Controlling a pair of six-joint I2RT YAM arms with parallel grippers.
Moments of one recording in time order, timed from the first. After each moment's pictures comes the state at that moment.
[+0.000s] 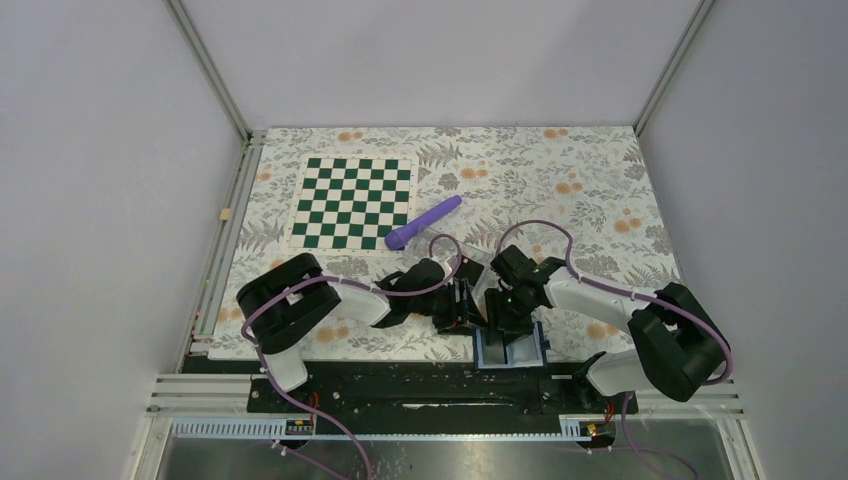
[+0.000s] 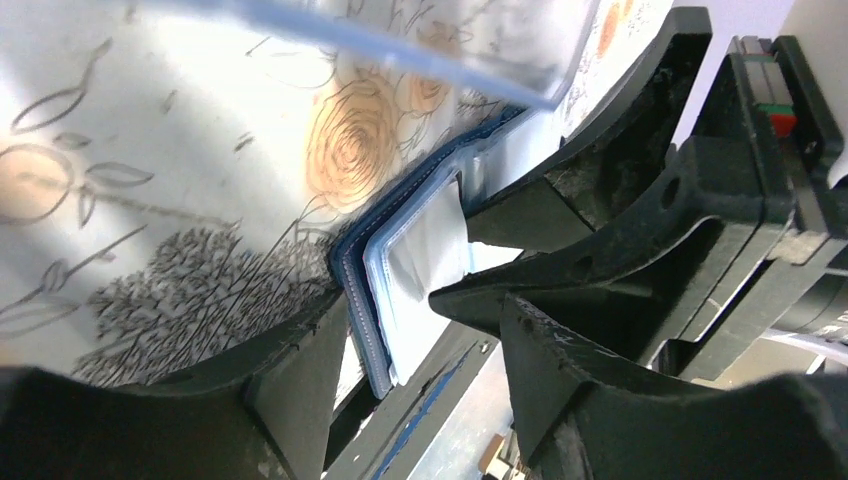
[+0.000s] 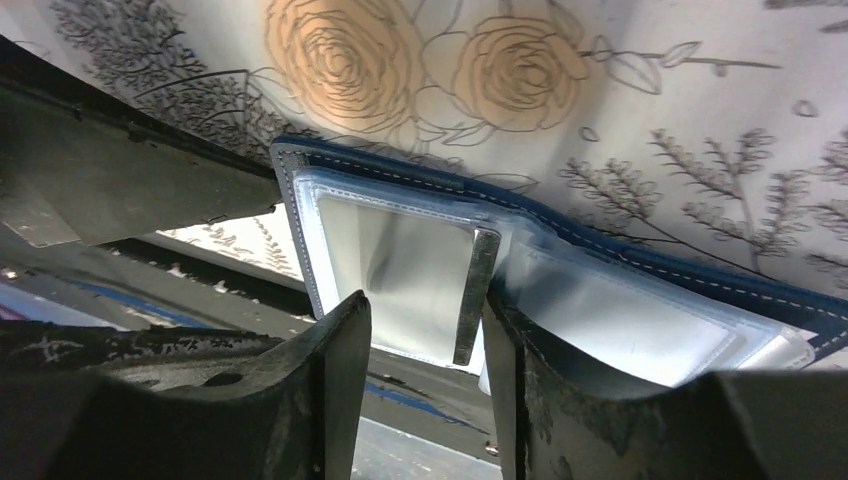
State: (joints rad) left arm -0.98 1.78 0.68 0.45 0.43 -1.18; right arm 0.68 1.39 0.66 -0.67 -0.25 0.60
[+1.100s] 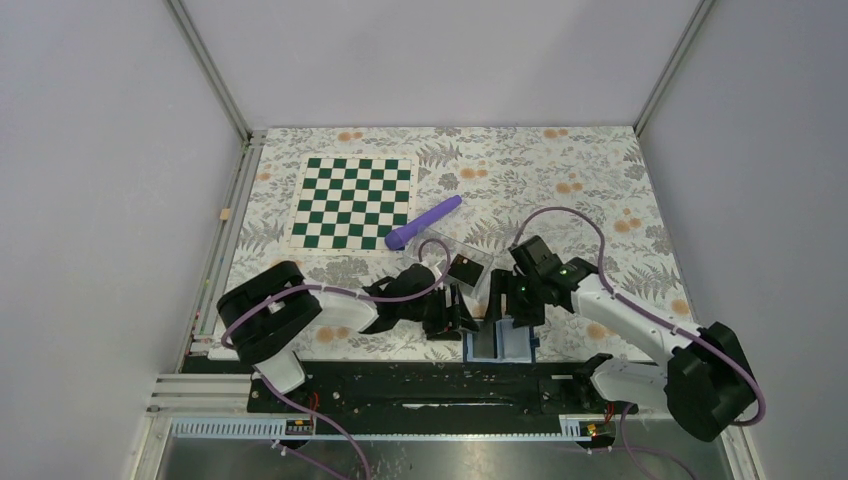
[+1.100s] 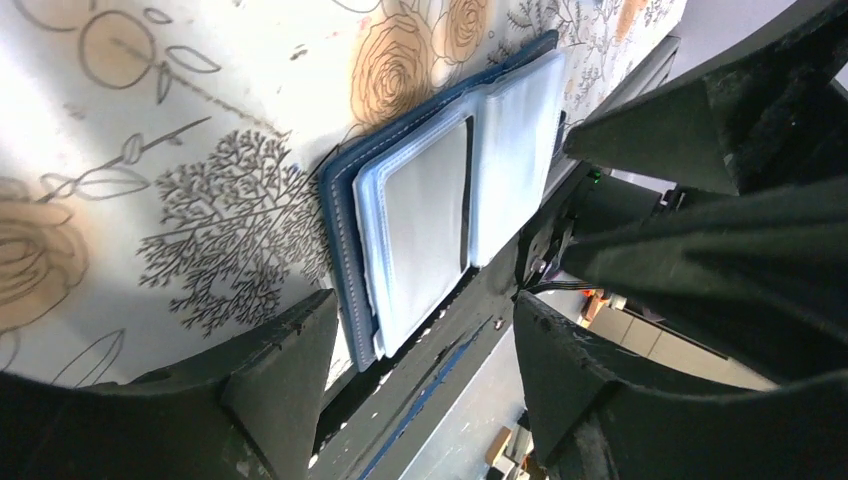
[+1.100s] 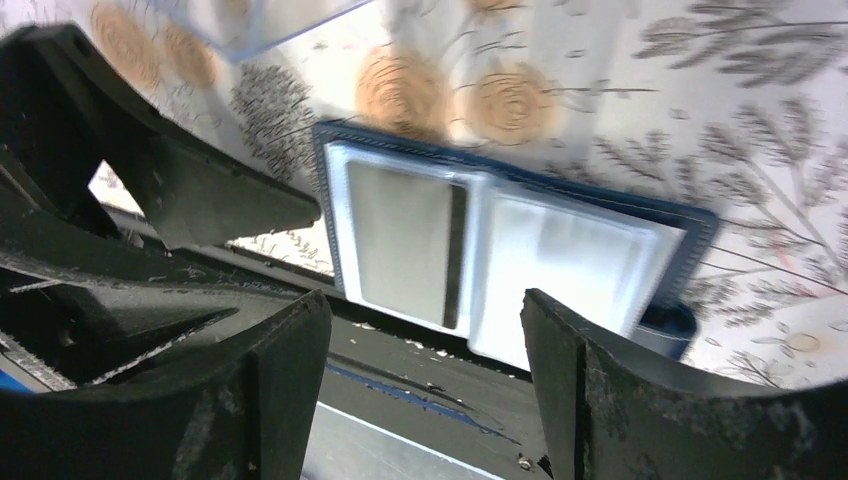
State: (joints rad) left arm -0.98 1.64 0.59 0.36 0.37 -1.16; right arm 0.62 1.19 0.67 -0.67 -0.23 0.67
